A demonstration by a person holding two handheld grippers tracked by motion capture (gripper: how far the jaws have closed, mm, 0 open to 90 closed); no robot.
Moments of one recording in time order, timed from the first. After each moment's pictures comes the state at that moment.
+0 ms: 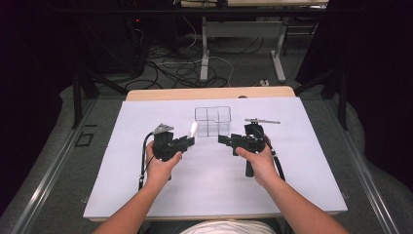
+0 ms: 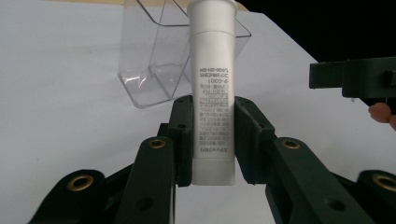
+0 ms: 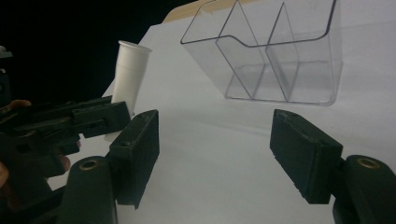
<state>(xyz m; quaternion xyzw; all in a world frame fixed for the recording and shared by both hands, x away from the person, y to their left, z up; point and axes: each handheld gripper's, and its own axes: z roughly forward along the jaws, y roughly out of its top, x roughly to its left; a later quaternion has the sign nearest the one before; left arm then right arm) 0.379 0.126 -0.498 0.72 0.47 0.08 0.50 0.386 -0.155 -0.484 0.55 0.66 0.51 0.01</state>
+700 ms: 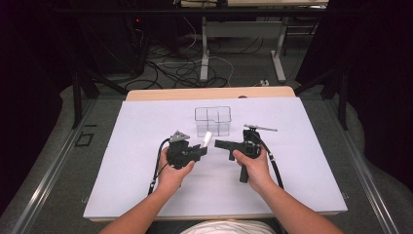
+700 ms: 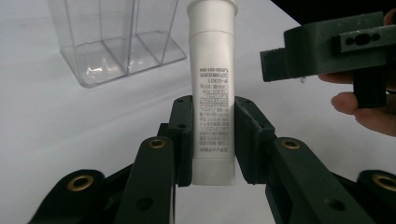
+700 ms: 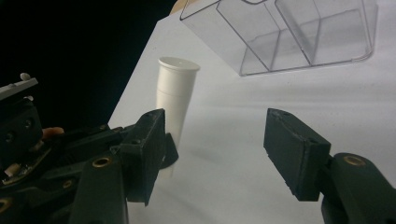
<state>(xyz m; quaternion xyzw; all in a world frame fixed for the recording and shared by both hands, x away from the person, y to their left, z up) 0.366 0.090 -0.516 0.76 0.44 0.06 0.48 0.383 -0.150 -0.507 0.58 0.62 0.52 -0.06</state>
